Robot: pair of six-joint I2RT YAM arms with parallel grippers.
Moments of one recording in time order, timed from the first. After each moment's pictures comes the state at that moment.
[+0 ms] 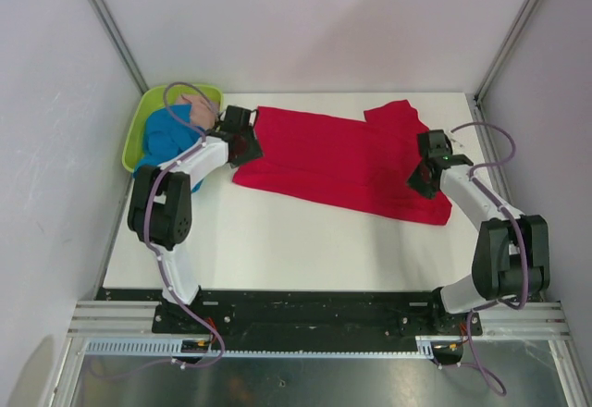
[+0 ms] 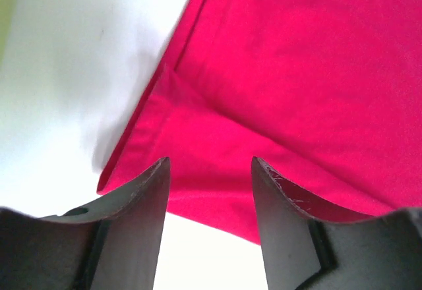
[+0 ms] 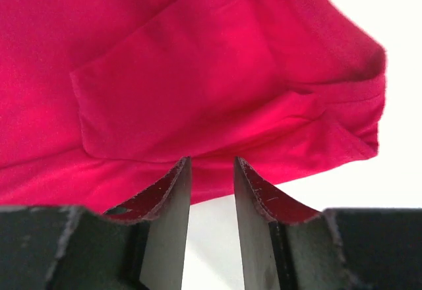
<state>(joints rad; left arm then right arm) -0.28 1.88 1.35 -0.40 -0.14 -0.60 0.11 1.48 1.03 -0.60 0.26 0.72</state>
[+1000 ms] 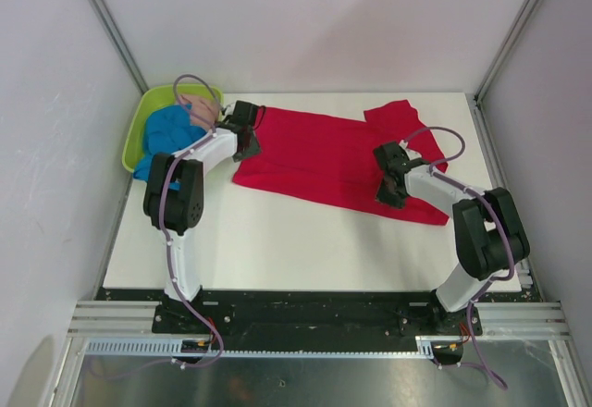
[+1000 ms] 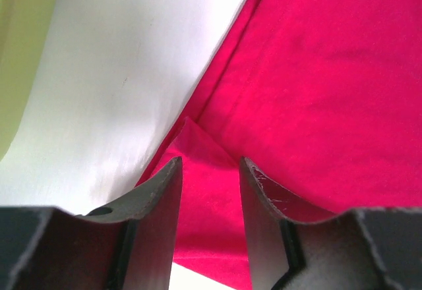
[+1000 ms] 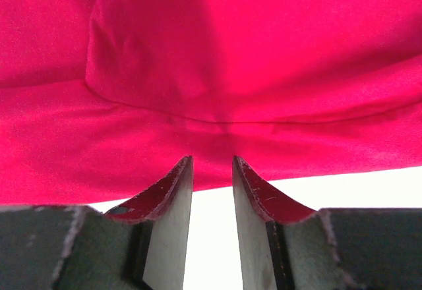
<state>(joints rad) -0.29 2.06 1.53 -0.46 -0.29 -0.58 0.36 1.64 1.03 -0.56 0.28 0.74</state>
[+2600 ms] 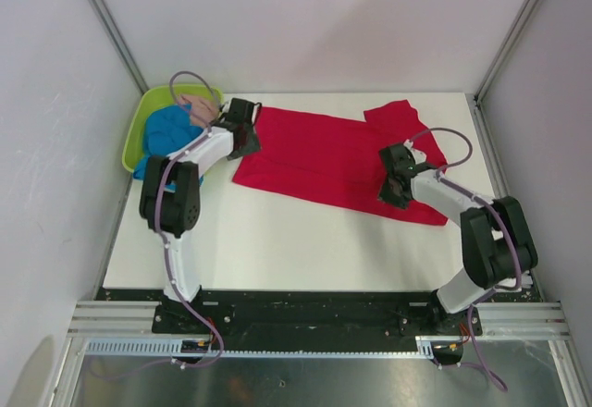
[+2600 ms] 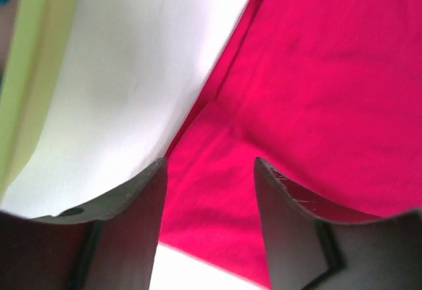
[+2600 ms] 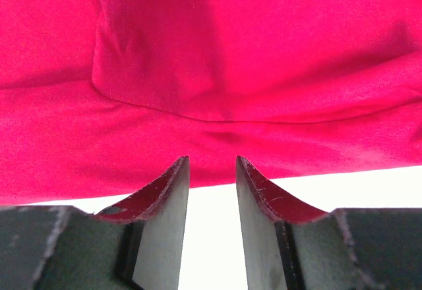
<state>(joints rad) -0.27 2.07 1.59 -0.47 -0.28 -0.52 0.36 1.61 0.98 -0.51 0.28 0.73</state>
